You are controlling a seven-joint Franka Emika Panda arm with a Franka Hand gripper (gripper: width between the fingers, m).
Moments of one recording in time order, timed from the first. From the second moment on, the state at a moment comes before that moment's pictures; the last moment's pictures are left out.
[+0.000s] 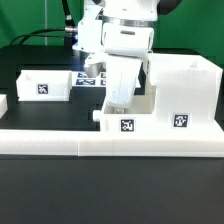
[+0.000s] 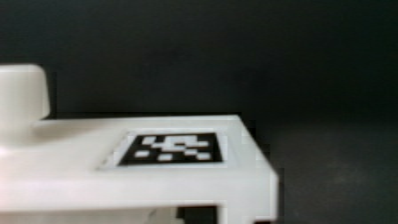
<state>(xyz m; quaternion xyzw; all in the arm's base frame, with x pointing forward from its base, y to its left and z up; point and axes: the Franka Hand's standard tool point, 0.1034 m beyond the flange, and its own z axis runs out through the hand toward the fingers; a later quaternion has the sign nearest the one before) 0.540 0.014 0.012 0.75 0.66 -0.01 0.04</state>
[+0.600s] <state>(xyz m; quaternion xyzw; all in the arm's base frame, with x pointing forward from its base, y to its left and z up) 0.538 0.011 0.010 0.75 0.66 -0.02 0.04</state>
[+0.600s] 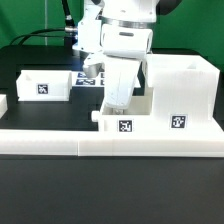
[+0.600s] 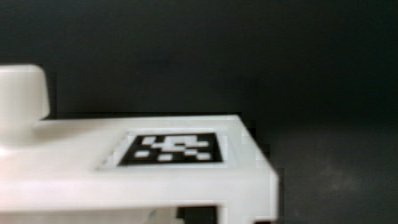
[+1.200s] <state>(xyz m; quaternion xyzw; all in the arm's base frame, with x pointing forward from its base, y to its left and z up) 0.537 0.011 0.009 0.75 0.66 -0.02 0.04</state>
